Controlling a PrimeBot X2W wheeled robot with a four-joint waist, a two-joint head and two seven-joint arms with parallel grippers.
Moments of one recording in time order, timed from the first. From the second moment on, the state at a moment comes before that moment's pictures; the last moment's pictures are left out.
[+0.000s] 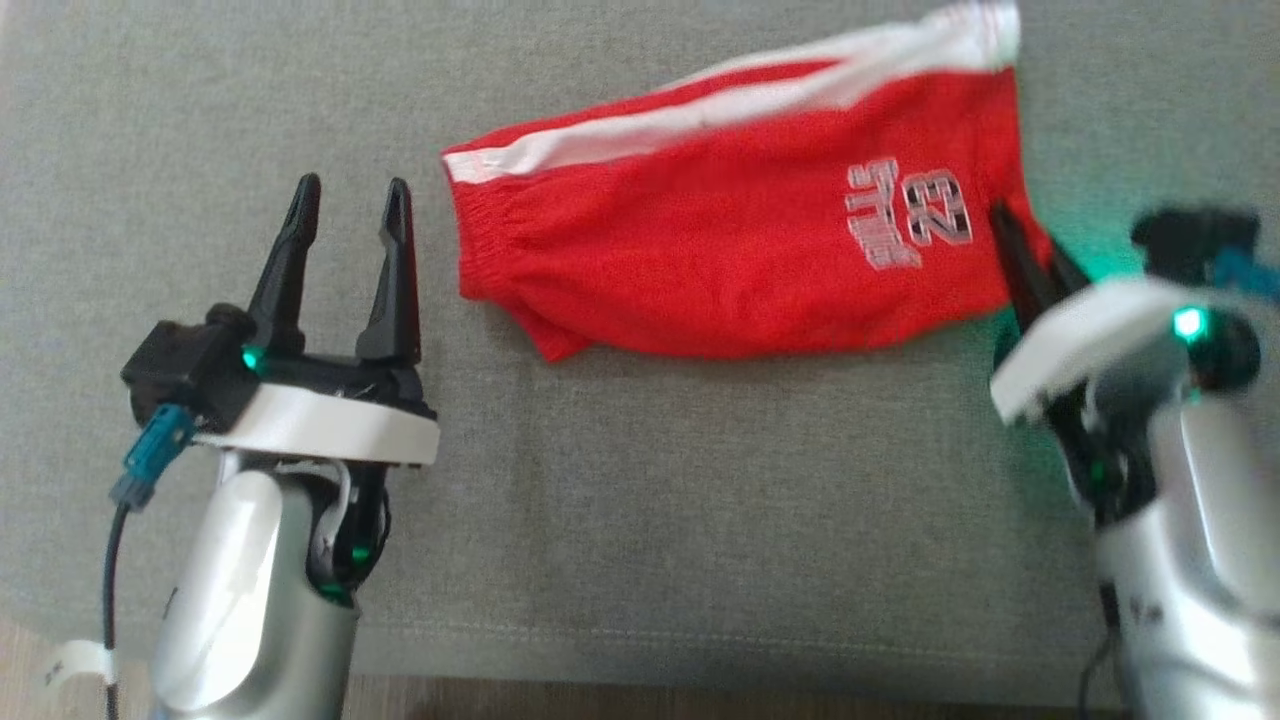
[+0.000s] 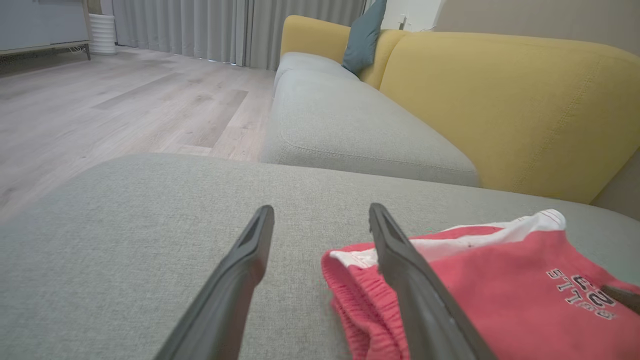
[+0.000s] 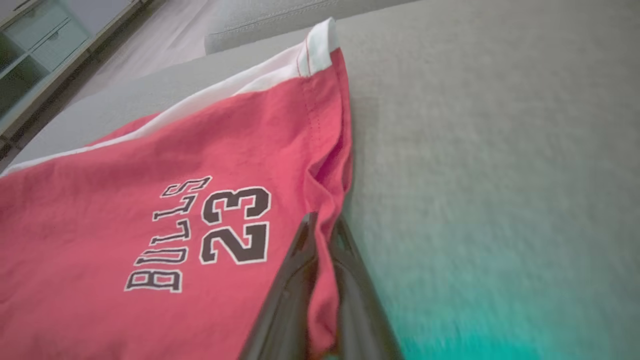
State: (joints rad) left arm -0.31 0.07 -0.16 0.13 -0.26 -0.05 -0.26; right arm -0.41 -0.13 0.05 0.29 0.35 0.13 0.26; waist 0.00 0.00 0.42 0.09
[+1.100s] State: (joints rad) left arm -0.26 0.06 -0.18 0.17 -0.24 -0.07 -0.26; right arm -0.34 -0.06 0.36 0.03 0.37 0.13 0.31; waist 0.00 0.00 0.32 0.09
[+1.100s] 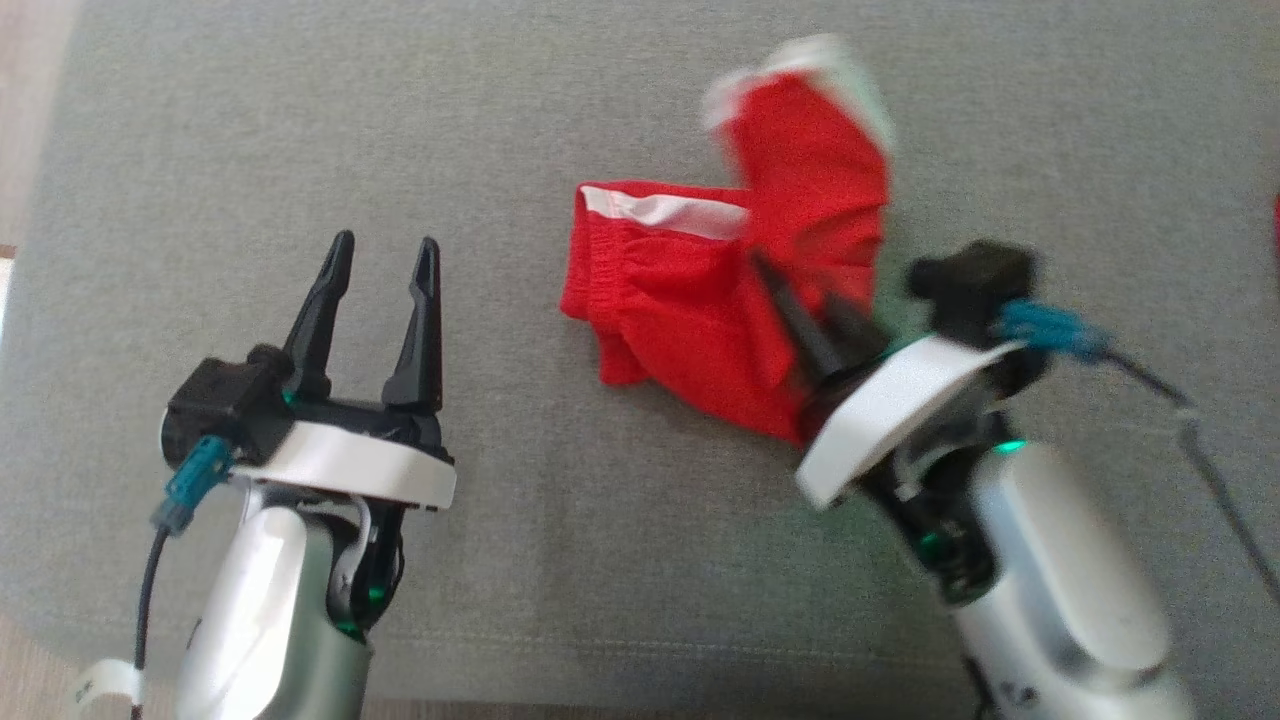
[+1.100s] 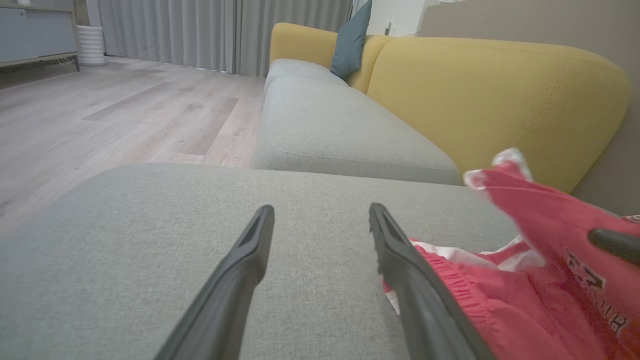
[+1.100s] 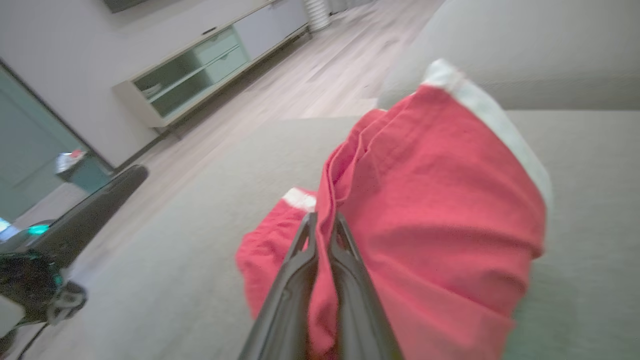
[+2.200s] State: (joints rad) left arm -0.25 0.06 -0.16 0.14 -0.24 -0.05 -0.26; right arm -0.40 -0.12 0.24 0.19 0.38 0.13 -0.09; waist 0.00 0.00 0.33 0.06
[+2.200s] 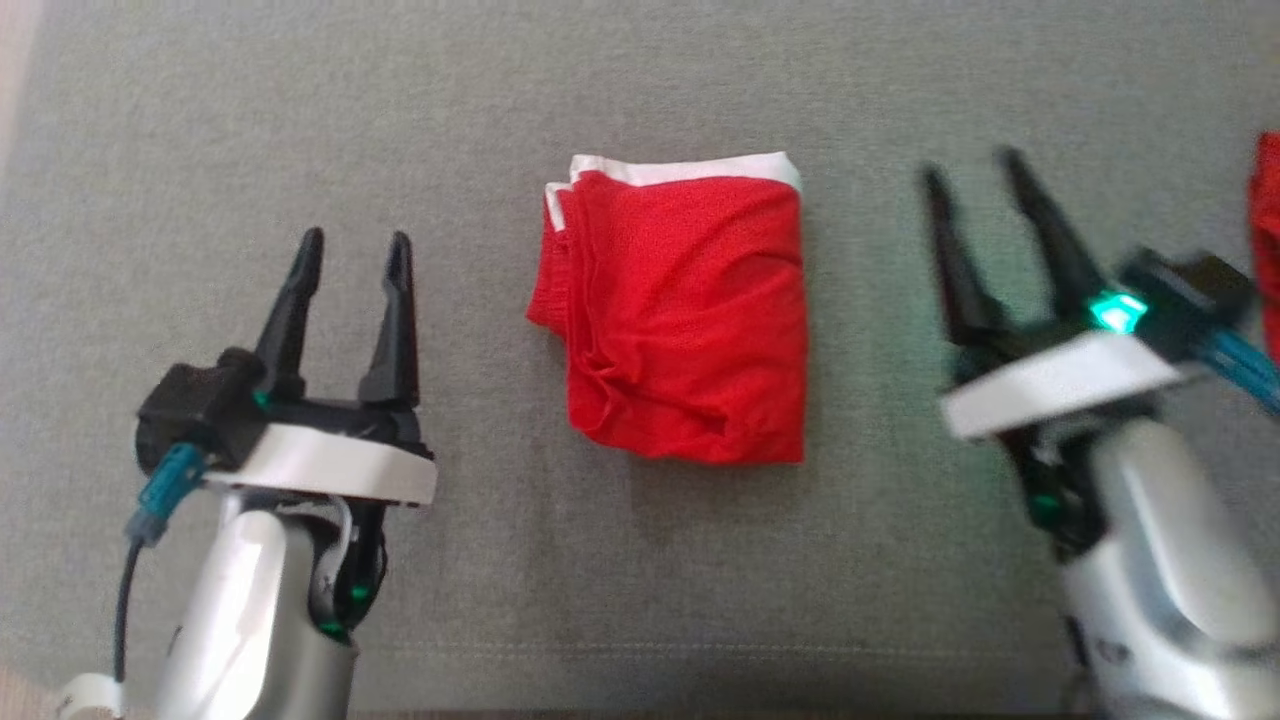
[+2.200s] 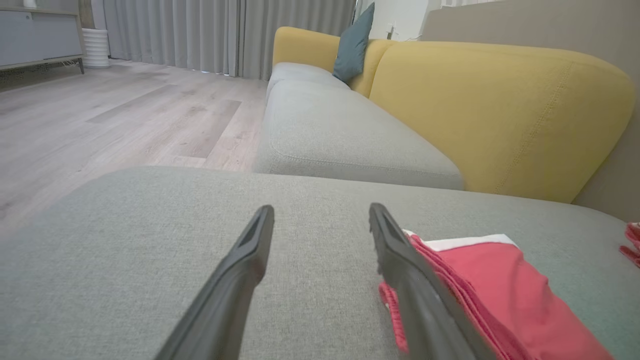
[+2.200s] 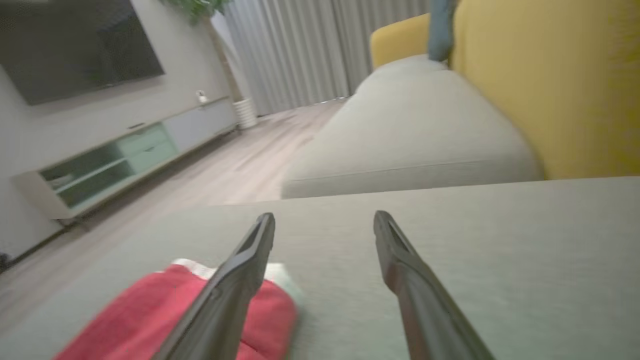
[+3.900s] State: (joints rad) left arm 0.06 0.13 -0.15 0.05 -0.24 0.02 -0.18; right arm 0.13 -0.05 -0.02 -0.17 0.20 0.13 0.11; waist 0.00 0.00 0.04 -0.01
